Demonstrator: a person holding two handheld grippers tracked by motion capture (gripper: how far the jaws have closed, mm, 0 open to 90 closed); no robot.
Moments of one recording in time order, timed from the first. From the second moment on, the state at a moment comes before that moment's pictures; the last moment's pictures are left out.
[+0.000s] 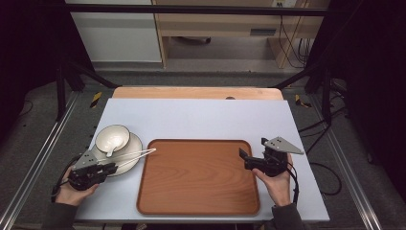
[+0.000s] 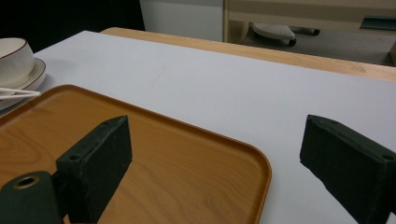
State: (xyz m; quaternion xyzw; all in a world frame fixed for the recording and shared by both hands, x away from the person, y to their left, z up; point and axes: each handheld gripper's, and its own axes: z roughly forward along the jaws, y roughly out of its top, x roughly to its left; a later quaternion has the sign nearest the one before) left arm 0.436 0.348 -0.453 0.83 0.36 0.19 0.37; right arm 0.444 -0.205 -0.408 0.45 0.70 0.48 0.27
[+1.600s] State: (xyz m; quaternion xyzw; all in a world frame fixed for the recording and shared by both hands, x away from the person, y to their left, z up) left arm 0.433 0.306 -0.434 0.81 0.40 0.19 0.38; right arm 0.444 -0.208 -0.407 0.45 0.70 0.49 0.27
